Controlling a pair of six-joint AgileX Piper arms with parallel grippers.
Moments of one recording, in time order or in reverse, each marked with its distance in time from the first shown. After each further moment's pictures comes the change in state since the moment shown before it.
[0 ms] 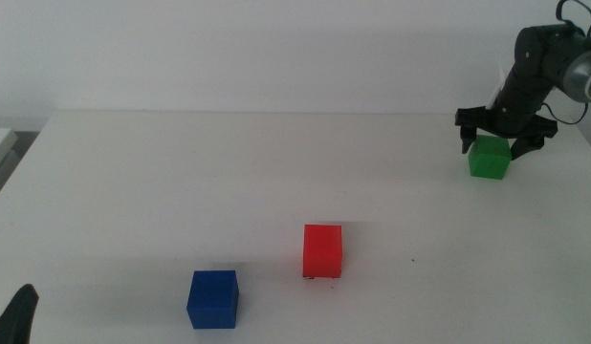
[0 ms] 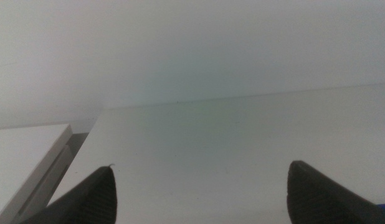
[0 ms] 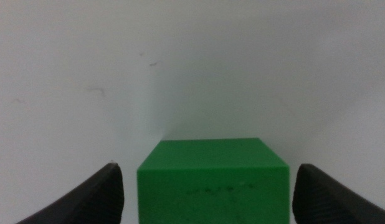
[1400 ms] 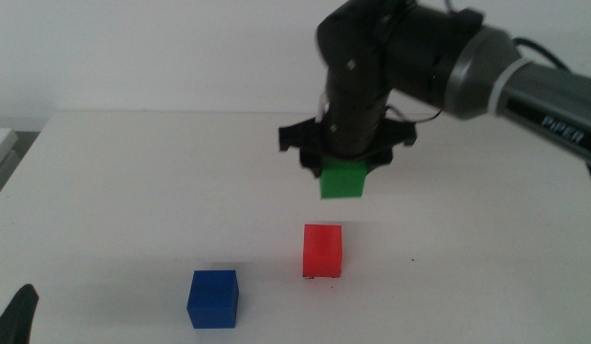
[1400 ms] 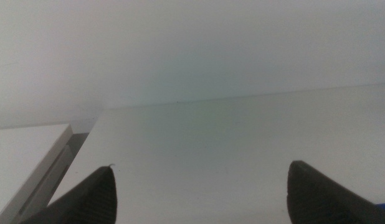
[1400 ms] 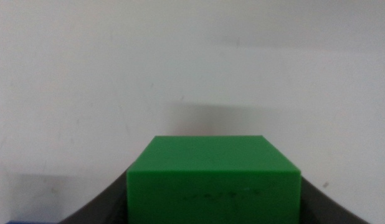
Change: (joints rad) left arm 0.000 0.000 0.000 0.000 0.000 0.000; right arm 0.674 -0.412 0.292 -0.186 0.105 0.448
